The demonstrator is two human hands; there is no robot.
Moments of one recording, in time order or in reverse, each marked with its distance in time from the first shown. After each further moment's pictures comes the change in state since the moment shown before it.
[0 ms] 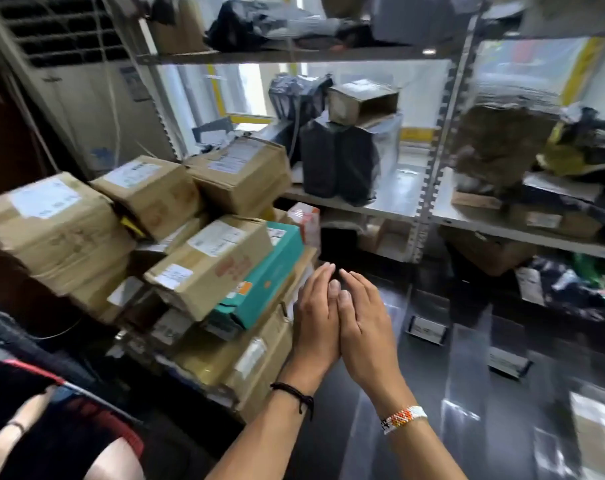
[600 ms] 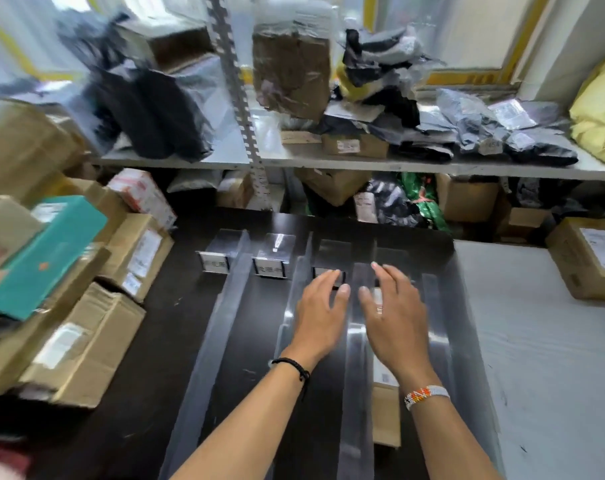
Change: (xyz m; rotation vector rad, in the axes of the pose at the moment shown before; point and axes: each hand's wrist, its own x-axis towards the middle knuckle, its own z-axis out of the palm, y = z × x) left_hand -0.146 0.106 0.281 0.064 -0.556 -0.056; right_hand -0.097 0.209 -0.299 -0.485 0.181 0.316
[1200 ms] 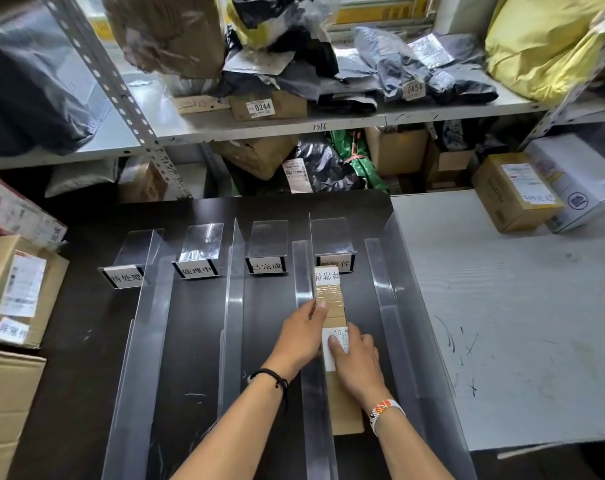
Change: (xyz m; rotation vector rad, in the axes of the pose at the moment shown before) left_hand 0.014 -0.033 0.087 -0.289 -0.478 -0.367; right_hand -0.049 0.105 0.076 0.173 -0.383 0.621
